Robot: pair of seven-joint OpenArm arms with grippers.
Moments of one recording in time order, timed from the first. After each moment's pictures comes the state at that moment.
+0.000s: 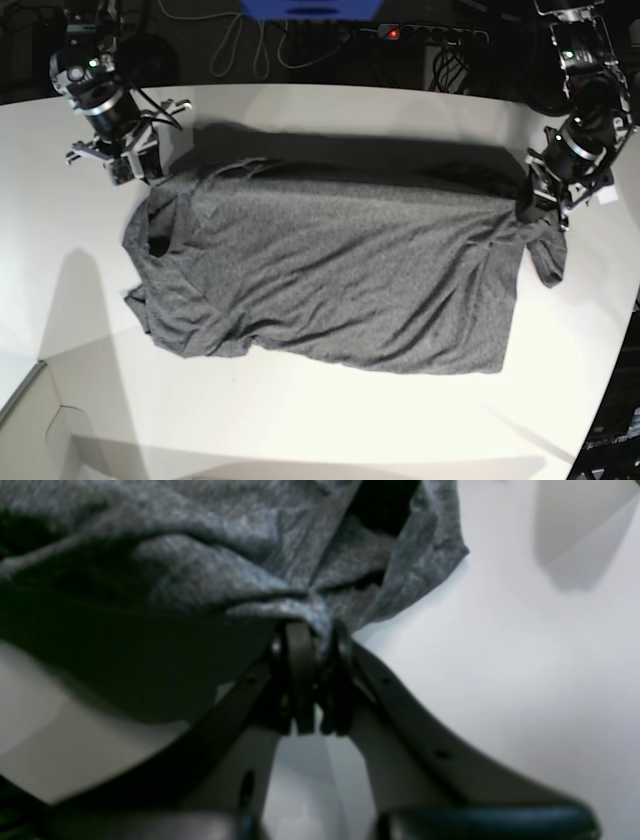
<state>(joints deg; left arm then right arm) 15.5 -15.2 -25.3 94.5 -83.1 22.3 39.8 -28.1 8.6 16.3 104.9 -2.0 28.3 -20.3</state>
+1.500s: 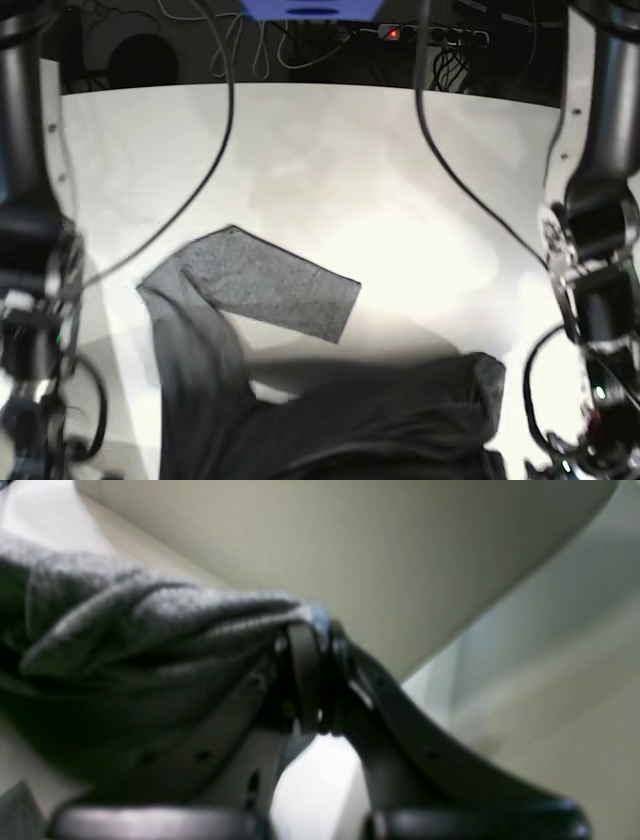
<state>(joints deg) -59.0 -16.4 -10.3 44.6 -78.8 24.1 32.0 68.2 16.1 -4.3 37.7 -3.5 35.5 -15.5</state>
